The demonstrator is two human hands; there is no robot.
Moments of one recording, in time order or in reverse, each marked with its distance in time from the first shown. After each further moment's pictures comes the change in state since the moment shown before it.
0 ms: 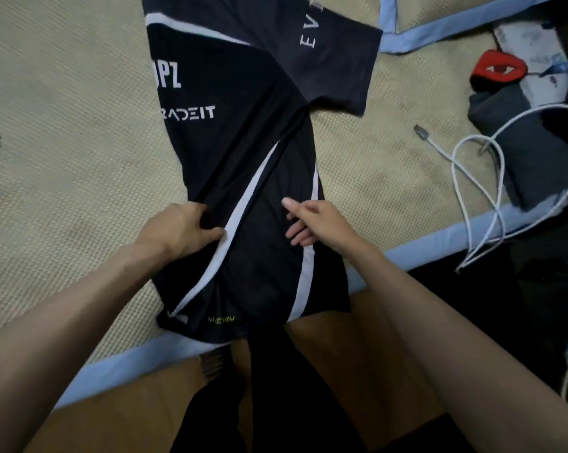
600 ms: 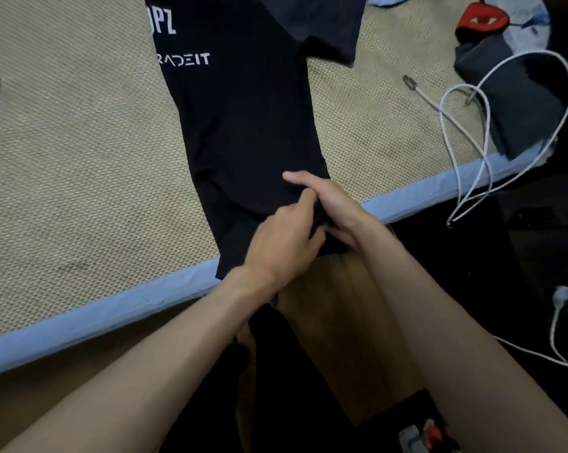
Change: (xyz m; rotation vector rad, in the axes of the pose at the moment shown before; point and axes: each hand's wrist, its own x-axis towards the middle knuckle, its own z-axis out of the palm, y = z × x) left_hand -0.125 0.124 0.089 -0.348 0.247 0.480; right_hand -0.103 0.015 0.020 0.438 -0.073 0.023
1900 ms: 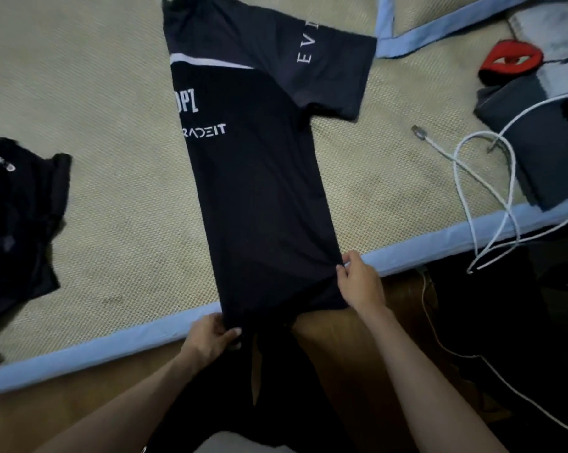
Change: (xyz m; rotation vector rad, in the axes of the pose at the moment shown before) left_hand -0.063 -0.089 0.000 -0.221 -0.270 -0.945; right_hand 0.026 0.058 -0.096 -0.880 0.342 -0.046
